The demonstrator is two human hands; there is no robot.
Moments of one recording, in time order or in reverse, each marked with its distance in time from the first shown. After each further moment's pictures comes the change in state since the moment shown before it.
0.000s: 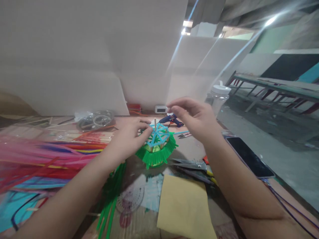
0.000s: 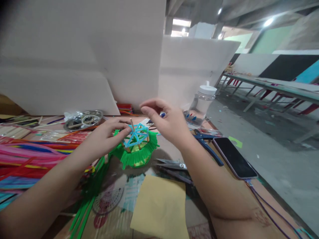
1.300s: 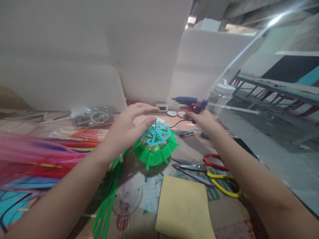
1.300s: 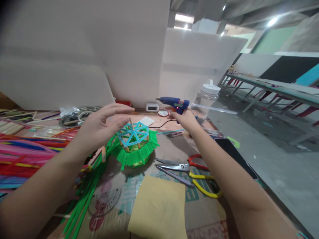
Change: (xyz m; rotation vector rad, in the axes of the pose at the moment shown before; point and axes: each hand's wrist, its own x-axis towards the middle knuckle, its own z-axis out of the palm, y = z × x) left_hand 0.012 0.002 -0.006 -0.151 0.201 0.181; right_hand 0.007 0.125 -0.035 -0.141 -0.092 0.510
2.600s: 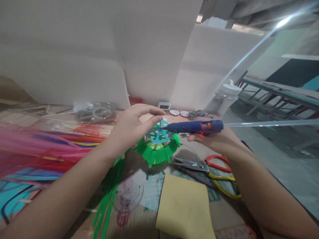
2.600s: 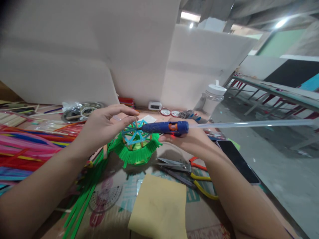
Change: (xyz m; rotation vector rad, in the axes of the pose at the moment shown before) left_hand -0.005 0.002 0.004 0.022 0.045 -0.090; right_hand -0.079 -0.082 -0.005 -0.016 -0.219 -0.201
